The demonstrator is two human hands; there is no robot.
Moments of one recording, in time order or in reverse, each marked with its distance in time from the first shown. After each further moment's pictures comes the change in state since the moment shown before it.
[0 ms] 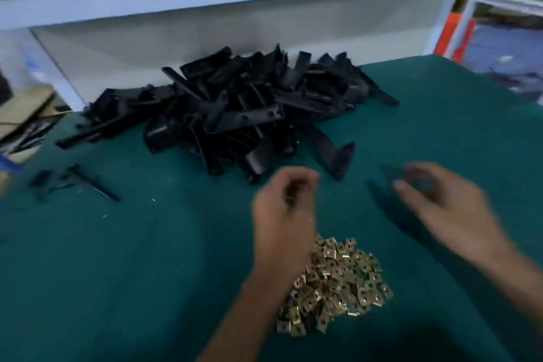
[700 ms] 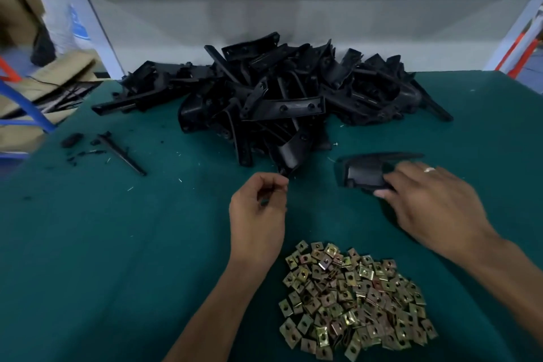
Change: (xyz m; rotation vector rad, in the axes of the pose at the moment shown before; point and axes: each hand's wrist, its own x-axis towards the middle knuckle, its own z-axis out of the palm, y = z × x) left_hand 0.016 -0.050 -0.068 0.049 0.294 -0.107; right_hand 0.044 -0.042 0.050 -0.615 -0.067 -0.626
